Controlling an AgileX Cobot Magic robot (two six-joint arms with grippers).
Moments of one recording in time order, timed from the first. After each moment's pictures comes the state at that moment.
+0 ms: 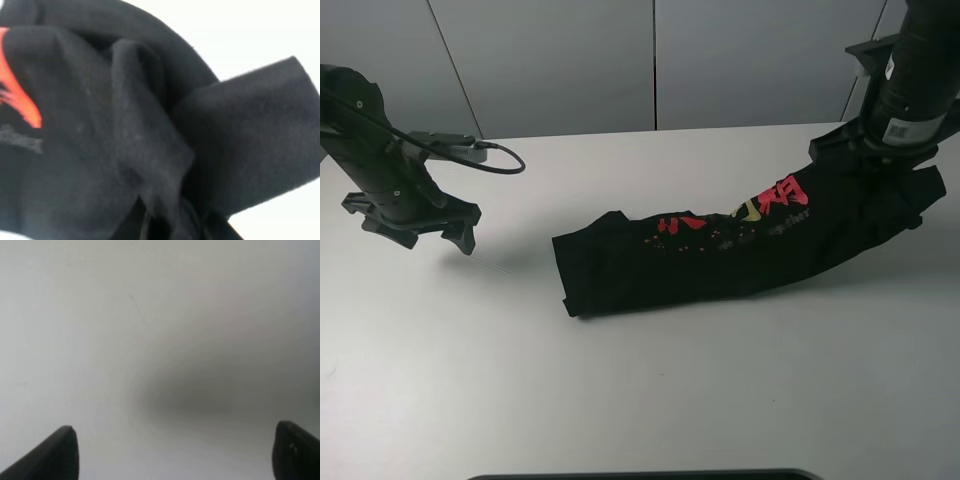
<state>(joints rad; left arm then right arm) -0.31 1.90 -1.03 0.10 0.64 -0.12 0.26 1.70 -1.15 -0.27 1.01 0.31</state>
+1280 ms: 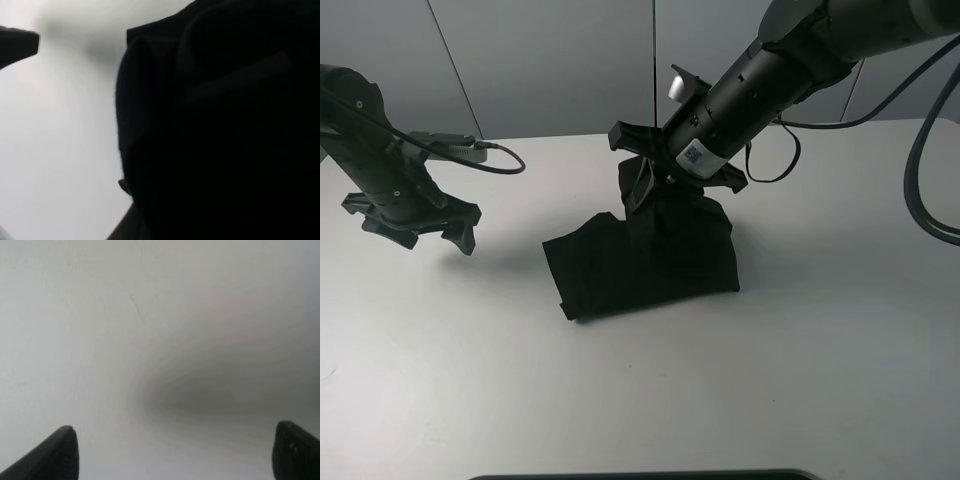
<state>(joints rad) -0.31 1.90 -1.03 0.10 0.64 -0.12 0.52 1.91 -1.20 0.79 0.75 -0.22</state>
